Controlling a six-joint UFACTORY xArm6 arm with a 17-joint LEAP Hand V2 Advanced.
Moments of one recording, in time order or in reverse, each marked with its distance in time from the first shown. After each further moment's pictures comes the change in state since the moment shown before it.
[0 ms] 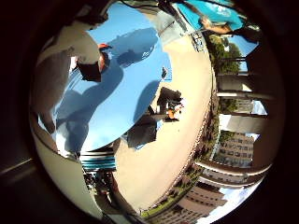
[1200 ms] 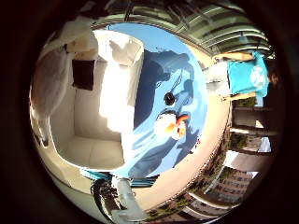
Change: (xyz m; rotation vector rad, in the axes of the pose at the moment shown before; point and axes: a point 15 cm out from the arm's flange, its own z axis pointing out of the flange) arm -0.371 -0.109 0.109 -0.158 -0.201 -0.373
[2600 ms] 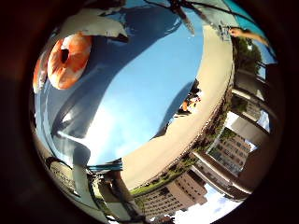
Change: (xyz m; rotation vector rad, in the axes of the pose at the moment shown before) arm 0.417 0.201 0.134 -0.327 0.011 0.485
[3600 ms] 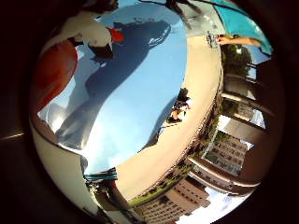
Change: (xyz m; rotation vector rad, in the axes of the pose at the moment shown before) arm -0.014 0.017 -0.128 0.259 0.134 -0.024
